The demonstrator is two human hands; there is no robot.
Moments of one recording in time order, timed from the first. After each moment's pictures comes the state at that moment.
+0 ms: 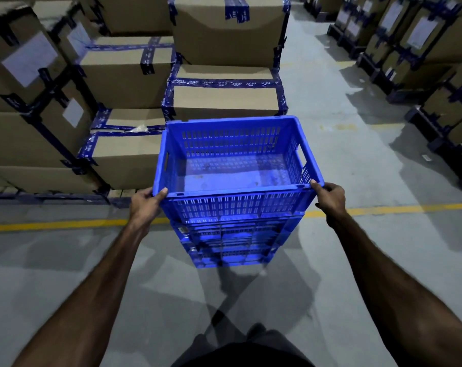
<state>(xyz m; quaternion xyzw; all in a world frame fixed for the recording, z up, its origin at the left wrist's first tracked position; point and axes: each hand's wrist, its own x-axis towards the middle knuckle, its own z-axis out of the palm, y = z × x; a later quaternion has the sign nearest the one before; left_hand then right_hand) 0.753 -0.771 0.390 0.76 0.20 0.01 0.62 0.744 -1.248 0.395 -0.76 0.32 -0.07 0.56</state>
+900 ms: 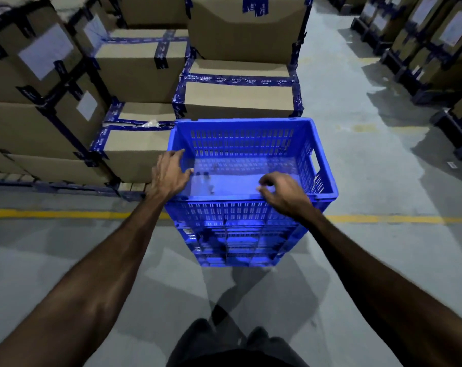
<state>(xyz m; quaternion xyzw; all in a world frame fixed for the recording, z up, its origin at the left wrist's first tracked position) 0.834 -0.807 0.434 0.98 0.04 0.03 0.17 0.782 -1.138 0.435 -0.96 -0.11 0.02 0.26</state>
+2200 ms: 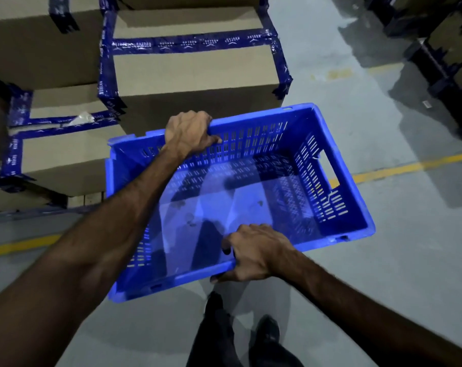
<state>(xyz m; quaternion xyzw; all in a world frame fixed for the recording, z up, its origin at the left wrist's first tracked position) 1.101 -0.927 0.406 0.98 -0.20 -0.02 0.02 0.849 -1.060 0.422 -0.92 -0.17 0.34 0.12</state>
